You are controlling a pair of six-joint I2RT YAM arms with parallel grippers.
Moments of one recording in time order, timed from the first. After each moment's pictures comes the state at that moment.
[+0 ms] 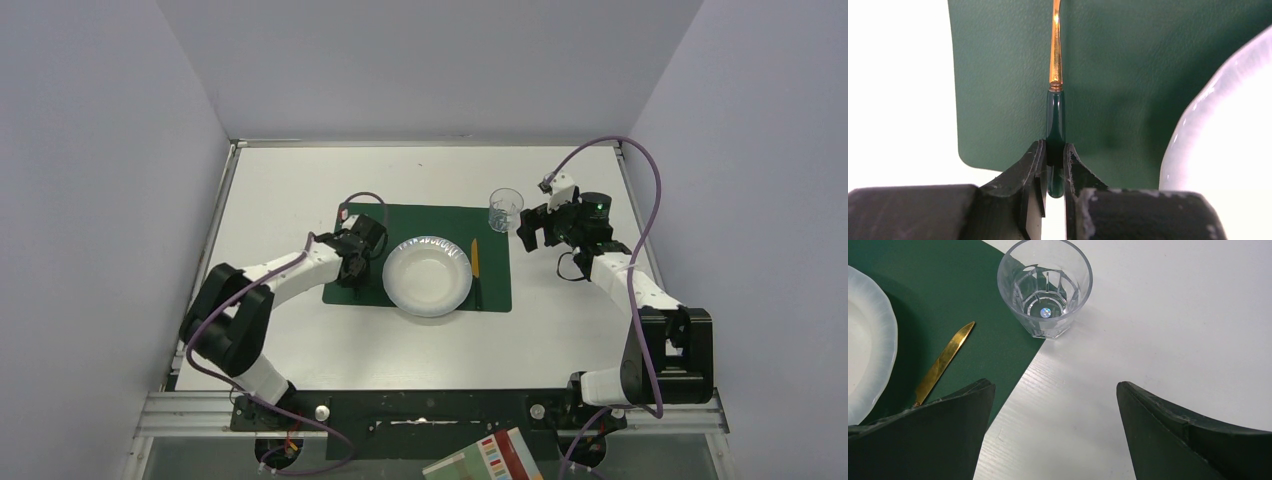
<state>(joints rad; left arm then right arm) -0.58 1.65 0.98 -0.56 -0.35 -0.59 0.00 1.37 0.78 0.05 -0.40 -0.30</state>
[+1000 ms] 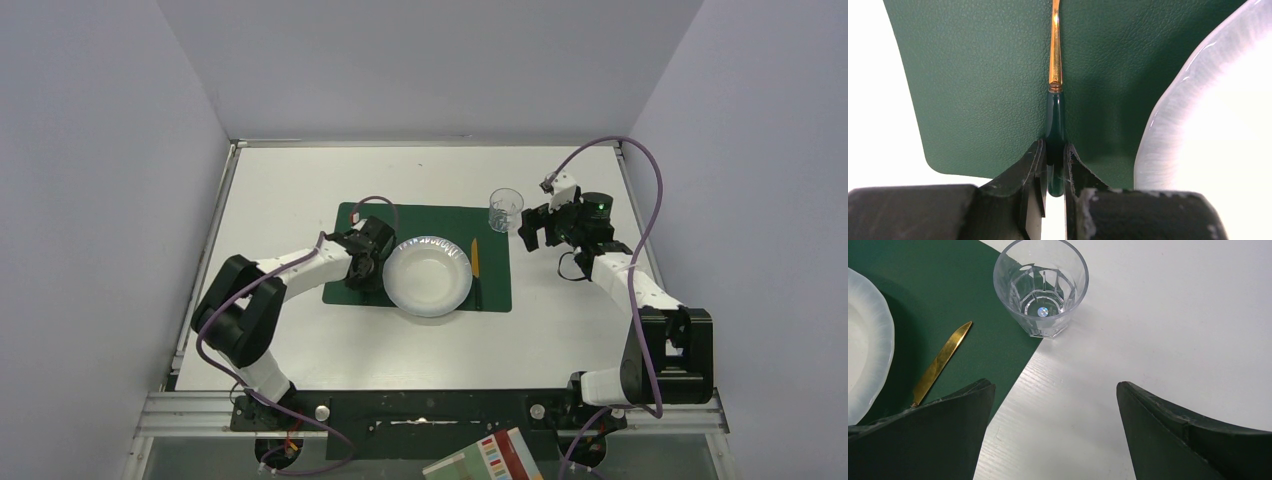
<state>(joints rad) -0.61 1.69 0.99 -0.56 -0.29 -0.59 -0.01 1.37 0.78 0.05 -0.40 -0.30</state>
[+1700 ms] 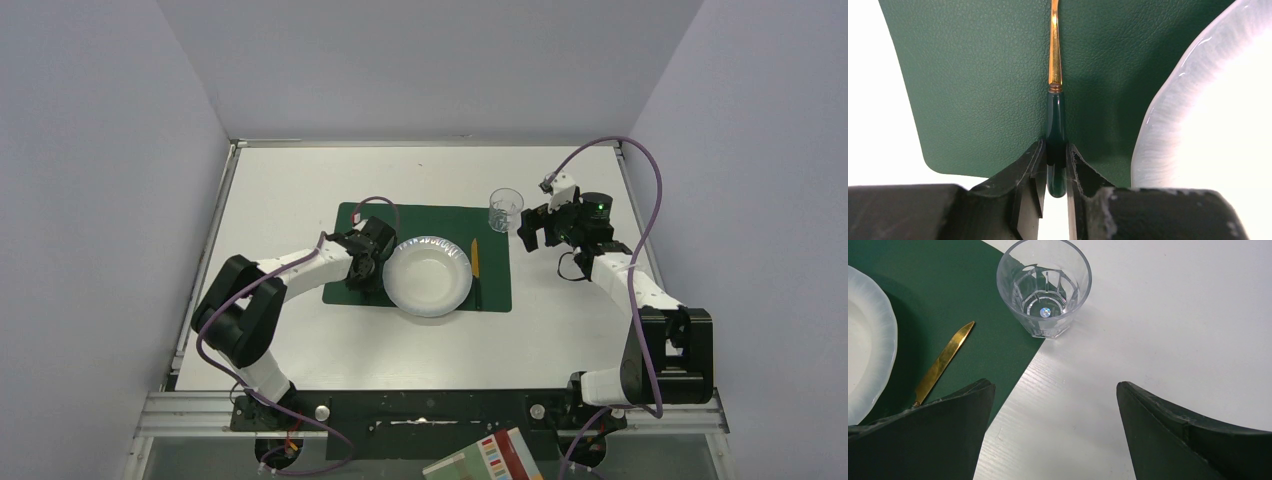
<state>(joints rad) -0.61 1.69 1.00 -0.56 -0.29 -0.58 -0.01 1.37 0.78 0.05 -0.40 -0.30</state>
